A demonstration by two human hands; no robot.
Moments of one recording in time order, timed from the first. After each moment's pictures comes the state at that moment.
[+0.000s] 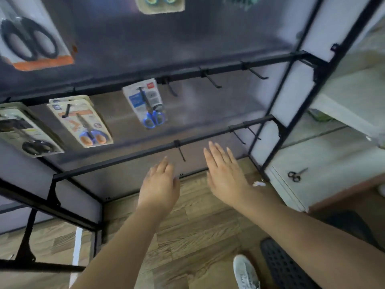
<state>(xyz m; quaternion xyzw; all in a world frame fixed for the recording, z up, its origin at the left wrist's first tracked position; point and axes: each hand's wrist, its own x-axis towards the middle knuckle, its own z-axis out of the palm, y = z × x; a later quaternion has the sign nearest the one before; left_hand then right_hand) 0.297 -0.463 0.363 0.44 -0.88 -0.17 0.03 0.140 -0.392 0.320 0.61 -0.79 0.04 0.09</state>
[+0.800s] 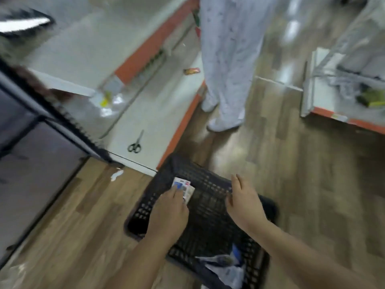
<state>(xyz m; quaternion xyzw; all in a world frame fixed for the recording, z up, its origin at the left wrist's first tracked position) -0.047 -0.072 0.251 0.03 -0.96 -0.21 -0.19 -0.078 0.116 0.238 0.04 -0.97 0.13 -0.18</state>
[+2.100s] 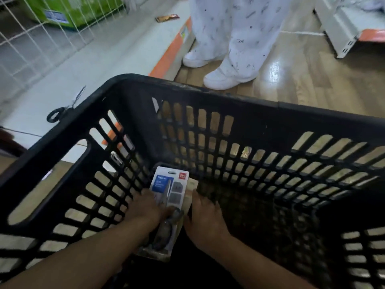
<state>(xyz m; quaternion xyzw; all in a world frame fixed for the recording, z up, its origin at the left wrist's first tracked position) -0.157 -0.107 -0.234 0.19 -0.93 -0.17 -0.26 -0.119 0.032 -0.249 0.01 -0.95 0.24 -0.19</state>
